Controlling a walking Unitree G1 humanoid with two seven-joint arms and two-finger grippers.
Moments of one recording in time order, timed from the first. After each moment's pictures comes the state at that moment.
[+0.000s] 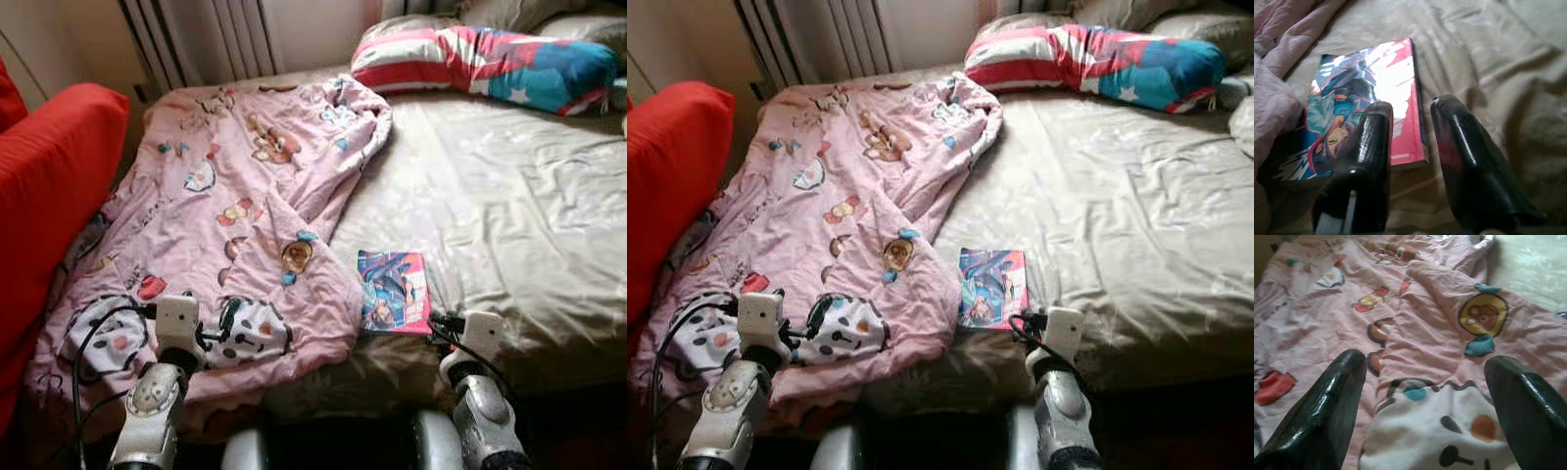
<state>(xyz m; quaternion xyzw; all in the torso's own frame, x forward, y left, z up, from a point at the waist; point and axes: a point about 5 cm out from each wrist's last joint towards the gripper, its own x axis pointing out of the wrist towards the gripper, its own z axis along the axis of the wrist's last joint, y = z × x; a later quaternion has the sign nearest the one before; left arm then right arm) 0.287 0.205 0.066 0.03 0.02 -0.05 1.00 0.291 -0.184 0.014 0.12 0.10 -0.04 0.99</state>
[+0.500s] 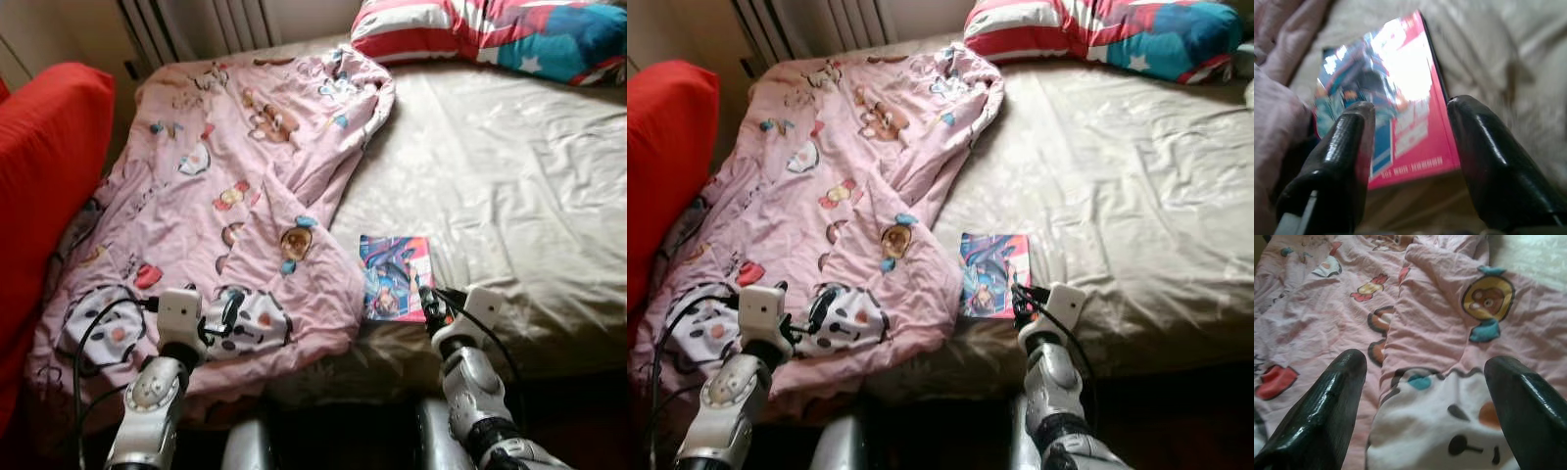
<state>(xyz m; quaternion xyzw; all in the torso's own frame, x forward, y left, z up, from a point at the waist) 0.281 0.206 0.077 0.04 0.01 -0.07 1.00 0.312 -0.174 0.025 0.18 0.11 -0.04 0.98</state>
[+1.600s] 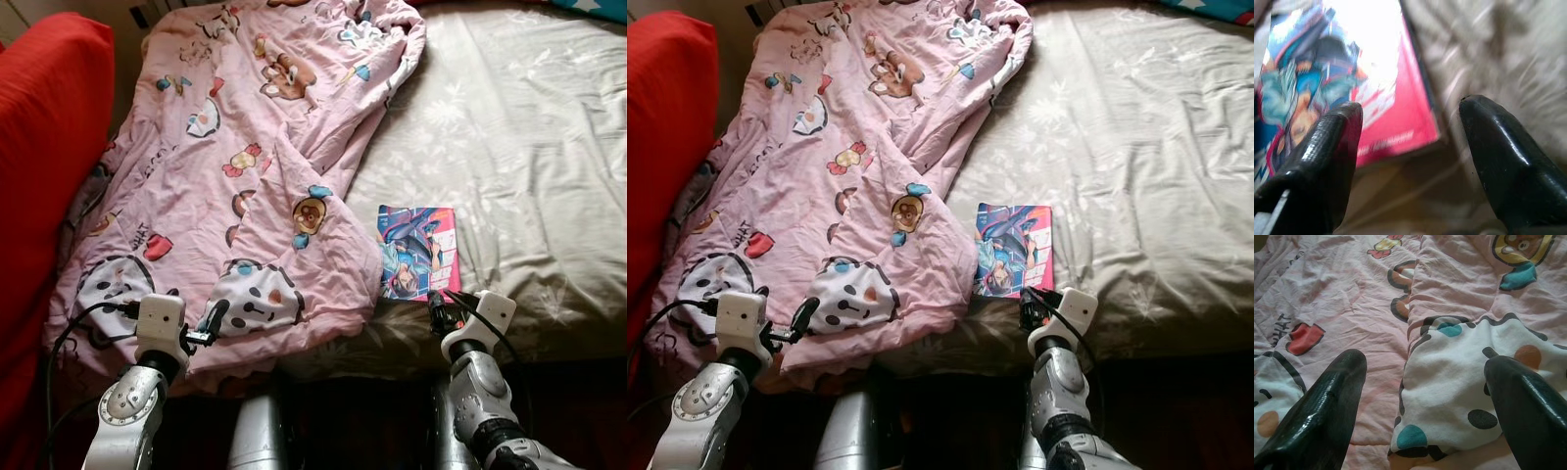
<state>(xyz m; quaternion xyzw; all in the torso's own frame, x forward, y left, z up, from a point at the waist) 0.268 0.218 0.085 0.06 0.02 -0.06 1.00 0.315 -0.191 0.034 0.17 0.08 -0.10 0.98</state>
